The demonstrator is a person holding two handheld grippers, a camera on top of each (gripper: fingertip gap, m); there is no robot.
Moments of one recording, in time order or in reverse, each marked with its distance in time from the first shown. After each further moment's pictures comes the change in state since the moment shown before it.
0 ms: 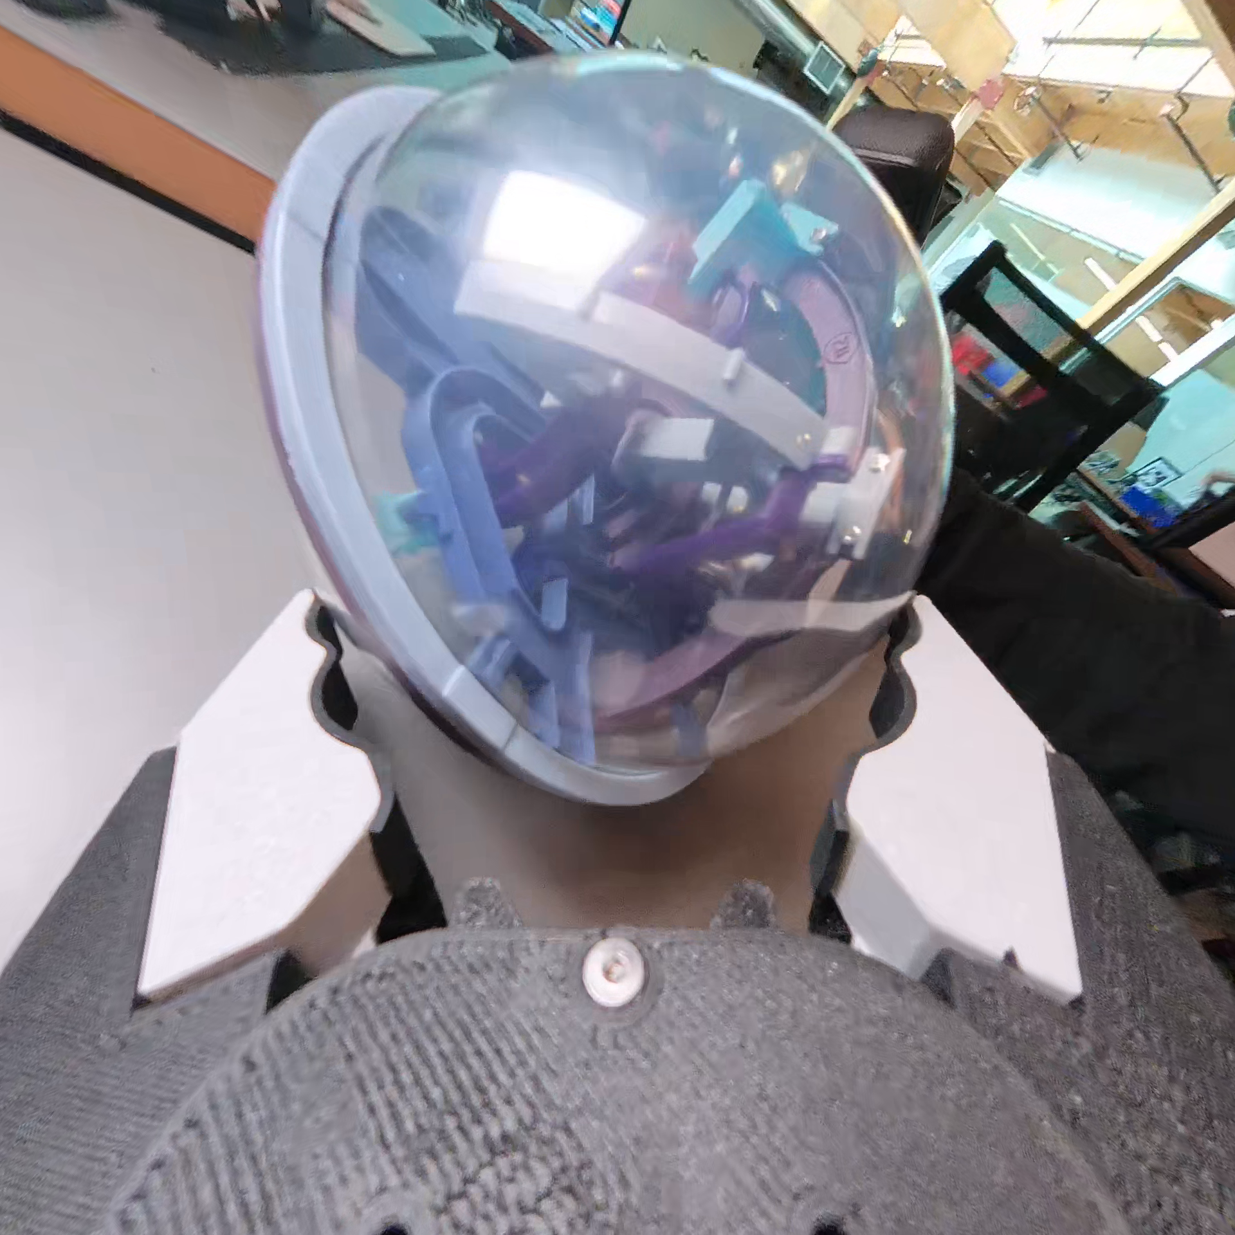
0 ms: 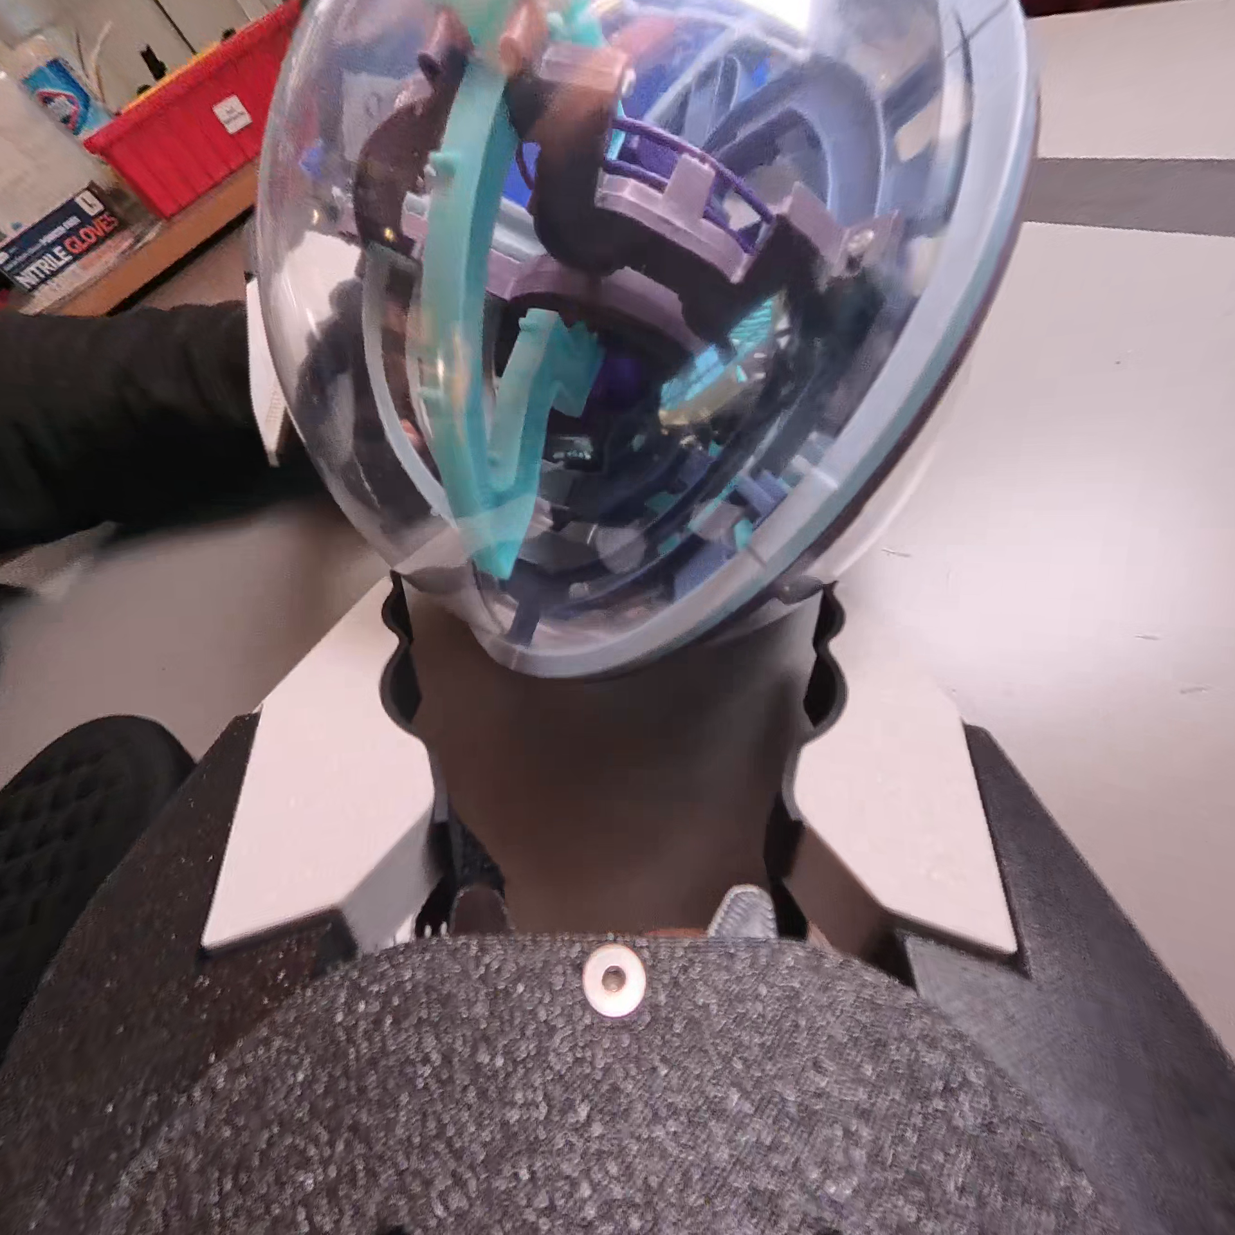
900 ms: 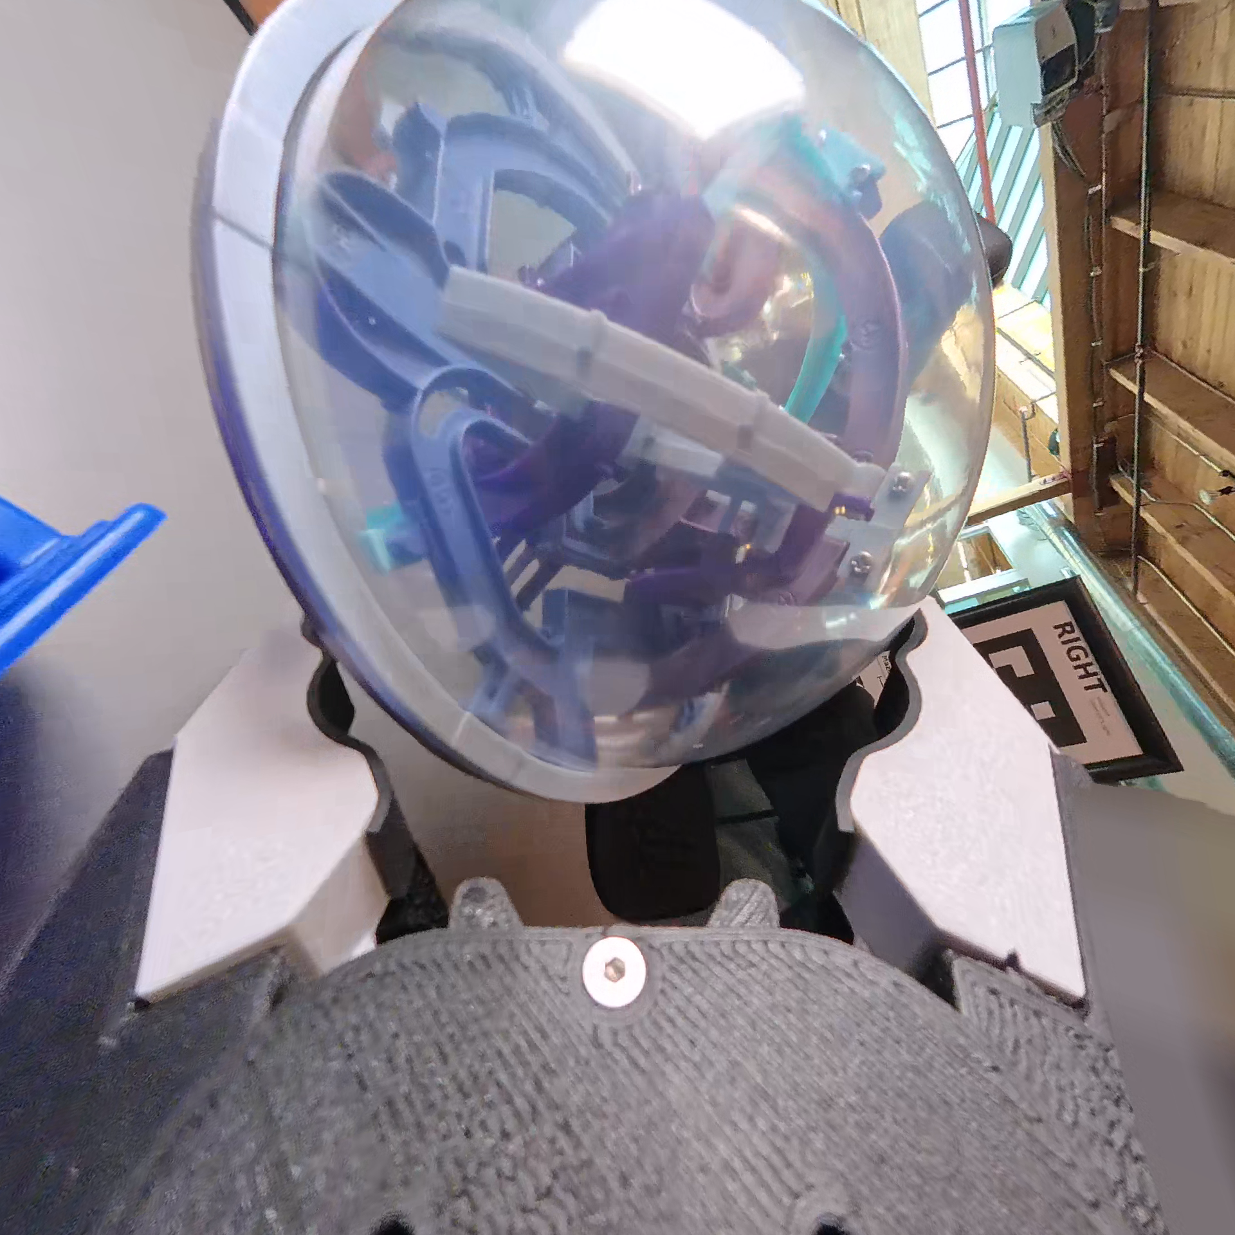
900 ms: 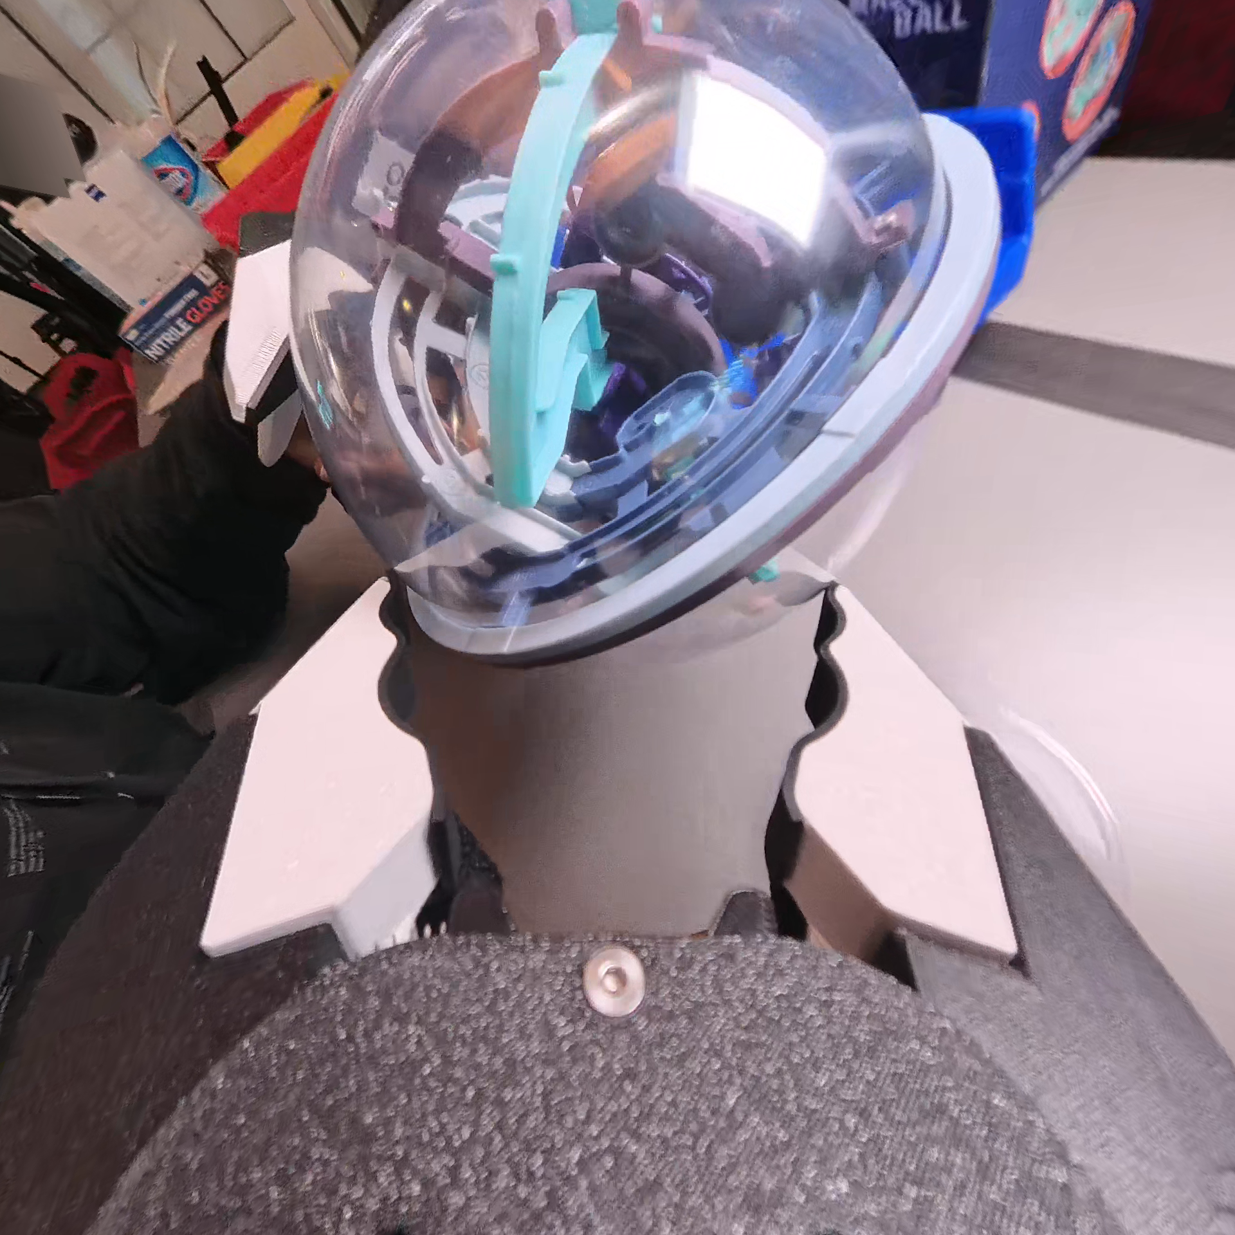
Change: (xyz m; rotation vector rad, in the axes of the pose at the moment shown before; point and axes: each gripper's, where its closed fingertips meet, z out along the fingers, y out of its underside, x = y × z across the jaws) left arm 0.063 -0.033 -0.149 0.018 -0.001 -0.487; right arm -0.124 -0.109 0.069 -0.052 -0.048 0.059
